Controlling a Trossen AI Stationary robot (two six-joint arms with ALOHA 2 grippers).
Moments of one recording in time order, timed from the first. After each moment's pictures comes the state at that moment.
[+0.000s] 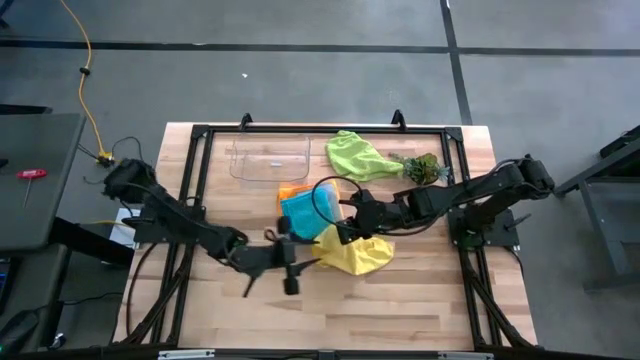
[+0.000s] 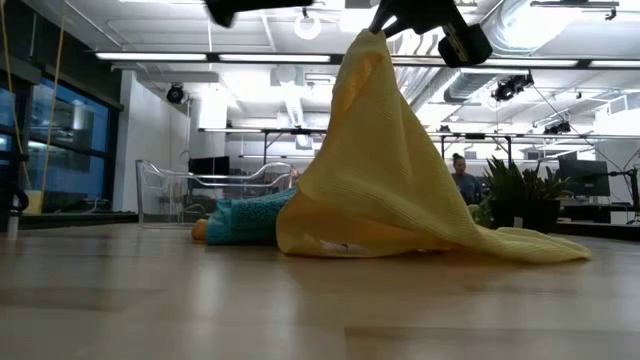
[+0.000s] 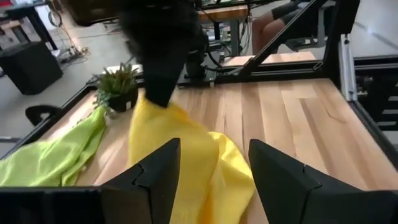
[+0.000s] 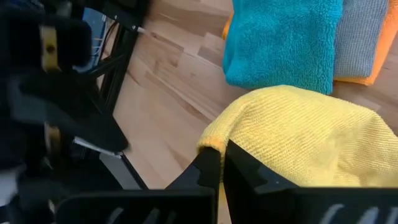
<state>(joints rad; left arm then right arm) -0.41 1.54 0.90 0.31 -0.70 -0.07 0.23 1.50 1.21 -0.46 0.16 1.30</state>
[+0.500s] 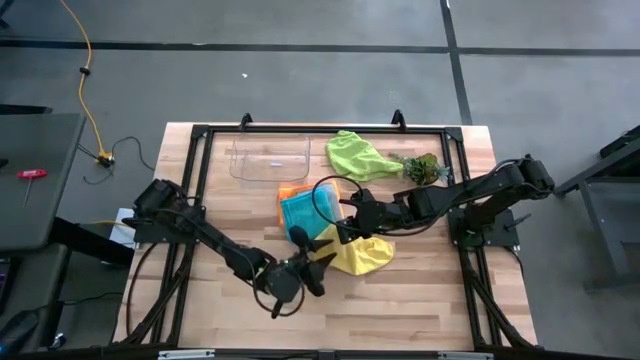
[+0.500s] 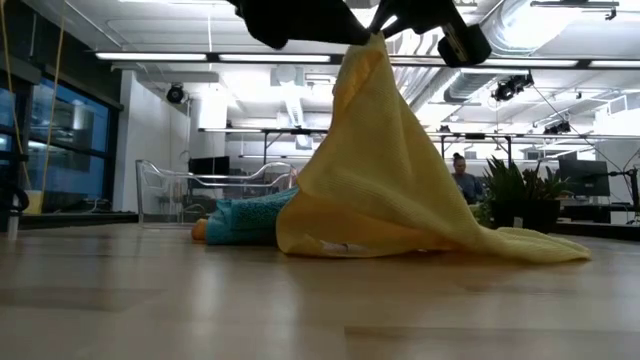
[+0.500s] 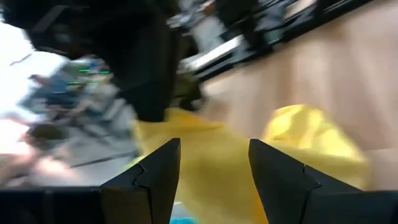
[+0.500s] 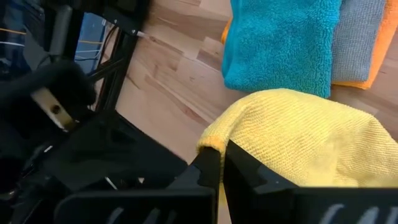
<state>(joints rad) -0.42 1.86 1.12 0.31 -1.05 0.33 0.23 1.50 1.21 -0.46 0.17 1.30</state>
